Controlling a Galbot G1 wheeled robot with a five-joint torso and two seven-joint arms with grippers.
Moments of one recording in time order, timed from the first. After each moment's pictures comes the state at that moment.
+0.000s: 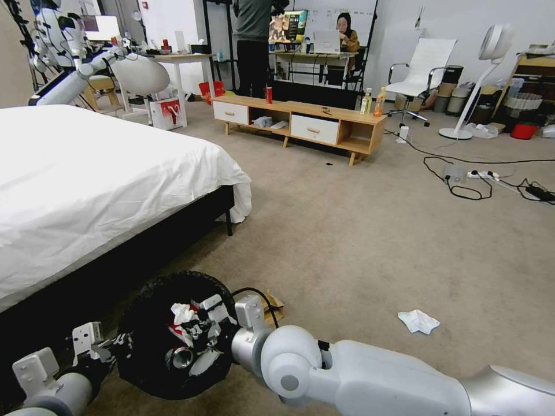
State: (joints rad) left arm 1.59 -1.29 -0.94 -2.26 -0.90 0.74 -0.22; right arm -0.36 1.13 -0.79 1.95 1.31 -0.39 0.55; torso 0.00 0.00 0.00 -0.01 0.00
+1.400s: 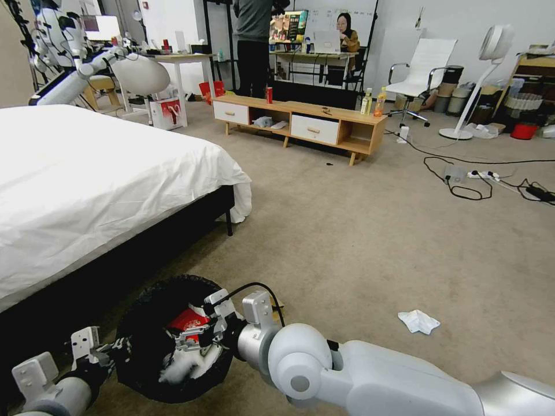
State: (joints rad) left arm 1.60 -1.31 -0.95 -2.25 -0.88 0.74 -0.20; right arm -0.36 1.13 -0.74 2.01 1.32 -0.41 0.59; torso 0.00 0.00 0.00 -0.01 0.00
